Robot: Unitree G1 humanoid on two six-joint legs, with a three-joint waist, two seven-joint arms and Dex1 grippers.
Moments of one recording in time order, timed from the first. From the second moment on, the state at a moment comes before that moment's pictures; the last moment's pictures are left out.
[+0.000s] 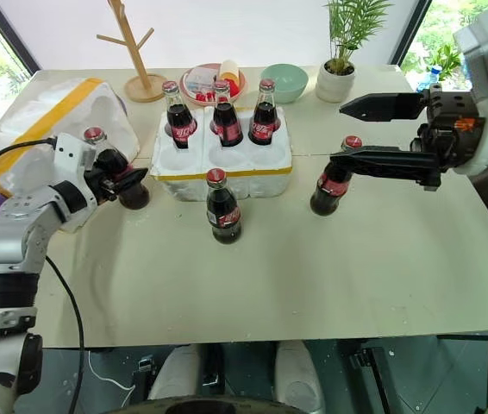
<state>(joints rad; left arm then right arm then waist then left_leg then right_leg) -0.45 0.66 0.18 0.12 -0.39 0.49 -0.70 -0.69 -1.13 -0.29 -0.19 0.96 0.93 1.17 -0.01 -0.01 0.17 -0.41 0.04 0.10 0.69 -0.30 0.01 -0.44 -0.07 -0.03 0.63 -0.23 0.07</state>
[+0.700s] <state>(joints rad) -0.92 0.65 0.09 0.28 -0.53 0.61 -0.89 -0.64 -1.08 -0.29 -0.21 0.91 0.89 1.10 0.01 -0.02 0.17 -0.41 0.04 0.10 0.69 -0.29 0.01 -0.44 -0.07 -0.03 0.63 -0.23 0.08</state>
